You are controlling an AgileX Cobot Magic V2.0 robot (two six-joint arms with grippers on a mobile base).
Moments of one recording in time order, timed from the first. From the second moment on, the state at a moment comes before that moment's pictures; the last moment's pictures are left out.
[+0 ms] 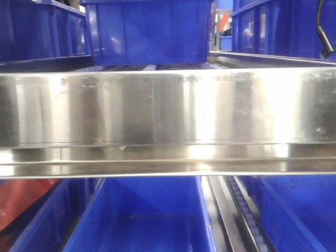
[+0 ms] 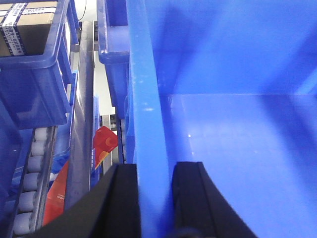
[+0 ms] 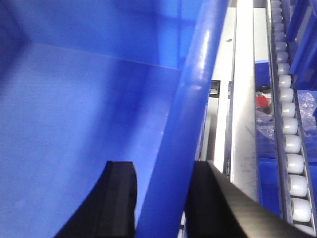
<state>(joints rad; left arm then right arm) -0.24 1.65 -2.11 0.11 1.06 -0.15 0.29 1.71 -2.12 -0.03 1.13 0.22</state>
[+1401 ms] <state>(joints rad) -0.24 1.87 -2.12 0.17 0.99 -0.14 0.21 1.89 -2.12 -0.06 0.96 0.20</state>
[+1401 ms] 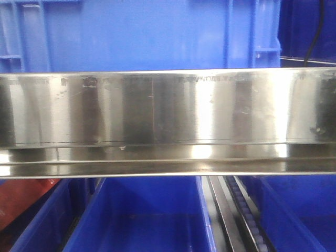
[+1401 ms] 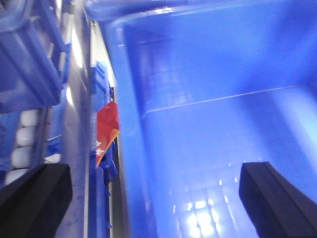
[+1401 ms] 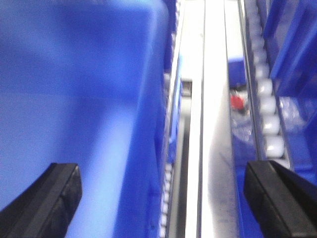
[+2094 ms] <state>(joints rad) -0.22 1.48 -1.85 0.17 1.12 -0.13 0.21 1.46 -1.91 -0.10 1.11 0.15</state>
